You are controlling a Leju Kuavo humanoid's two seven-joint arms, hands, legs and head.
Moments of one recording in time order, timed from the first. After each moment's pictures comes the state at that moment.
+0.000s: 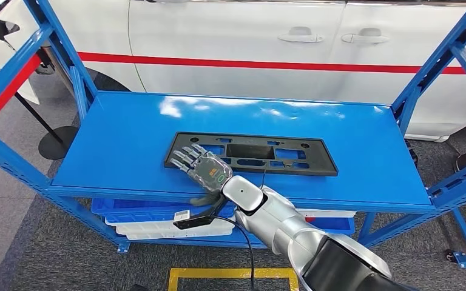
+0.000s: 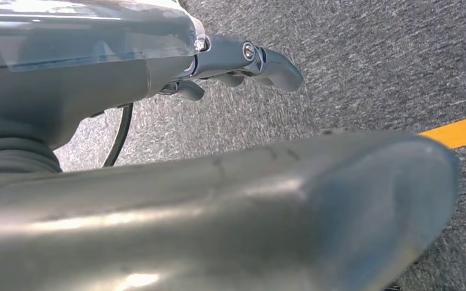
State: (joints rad) left arm -0.18 -0.18 0.97 -0.19 -1.48 0.12 0.05; right arm -0.84 0.24 0.87 -0.44 1.27 -0.52 -0.20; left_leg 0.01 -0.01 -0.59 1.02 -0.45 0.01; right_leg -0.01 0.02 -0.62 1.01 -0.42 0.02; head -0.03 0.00
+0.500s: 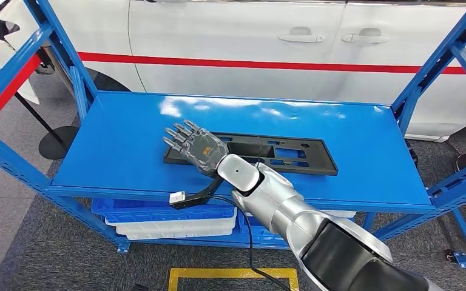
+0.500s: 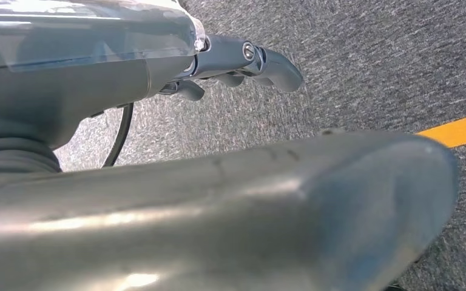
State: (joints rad) left arm -0.18 -0.18 0.97 -0.19 -1.48 0.12 0.06; right arm -0.95 0.25 0.87 -0.46 1.35 -0.50 -0.19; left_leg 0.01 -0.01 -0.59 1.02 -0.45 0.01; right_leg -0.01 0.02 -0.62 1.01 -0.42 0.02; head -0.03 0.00
